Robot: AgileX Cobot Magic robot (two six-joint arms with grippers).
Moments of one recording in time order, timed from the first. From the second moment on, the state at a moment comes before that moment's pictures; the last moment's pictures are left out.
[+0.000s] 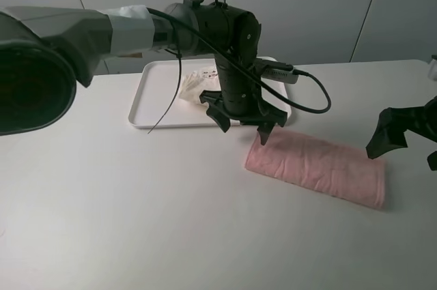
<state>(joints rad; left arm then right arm) -0.78 2.46 -2.07 -0.02 1.09 -0.26 -0.08 1.40 -0.67 0.26 0.79 -0.12</state>
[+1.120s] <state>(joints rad) -0.78 2.52 -2.09 0.00 1.12 -0.30 0.02 1.57 -0.69 0.13 0.74 0.07</state>
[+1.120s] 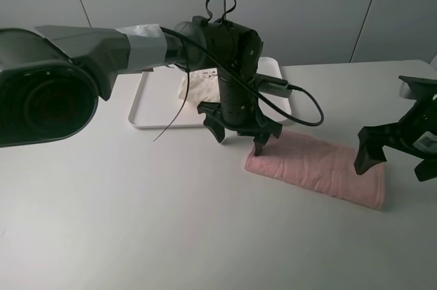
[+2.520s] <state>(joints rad) -0.78 2.52 -2.09 0.00 1.12 -0.26 -0.07 1.84 -0.79 0.14 0.65 0.03</state>
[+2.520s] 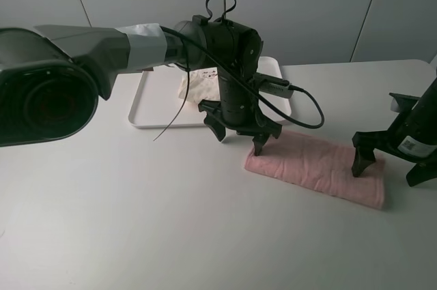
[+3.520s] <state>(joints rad) -0.78 2.52 -2.09 -0.01 1.12 -0.26 -0.07 1.84 -0.74 0.21 0.55 0.04</state>
